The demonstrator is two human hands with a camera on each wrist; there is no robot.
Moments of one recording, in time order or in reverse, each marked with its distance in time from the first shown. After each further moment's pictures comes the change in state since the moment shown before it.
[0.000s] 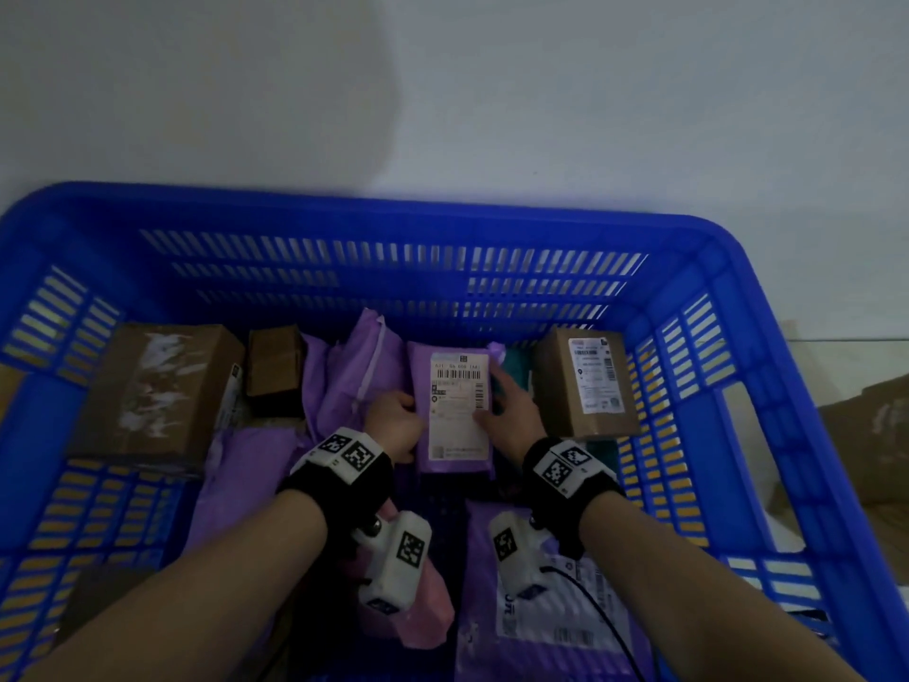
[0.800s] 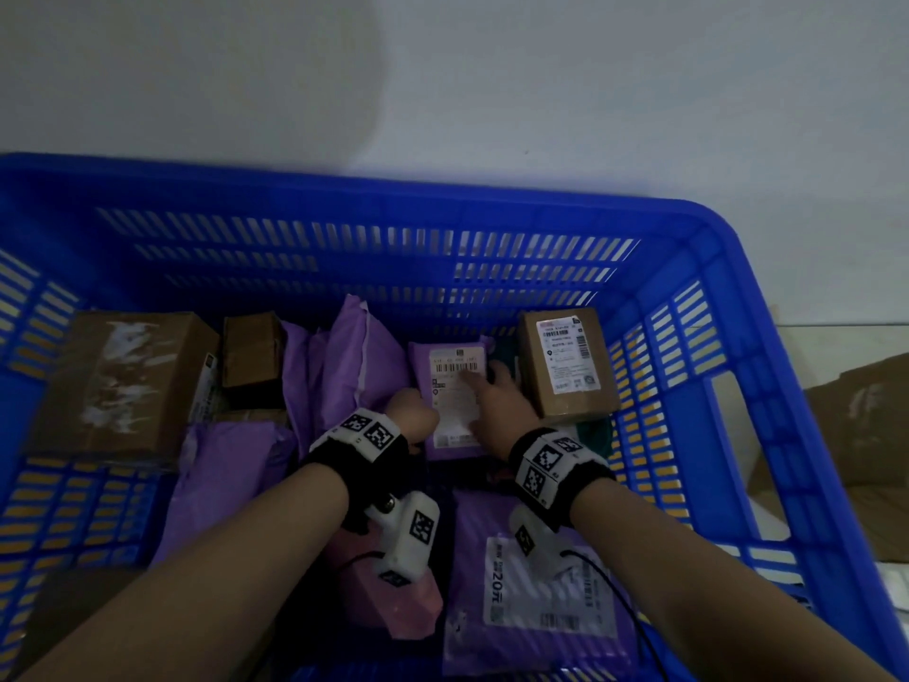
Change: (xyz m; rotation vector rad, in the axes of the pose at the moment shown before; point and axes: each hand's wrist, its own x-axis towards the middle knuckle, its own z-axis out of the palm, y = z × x) left_hand 0.024 -0.001 0.026 0.217 -0.212 -0.040; right_hand 0.003 0.007 -0.007 -0.759 -0.152 -0.100
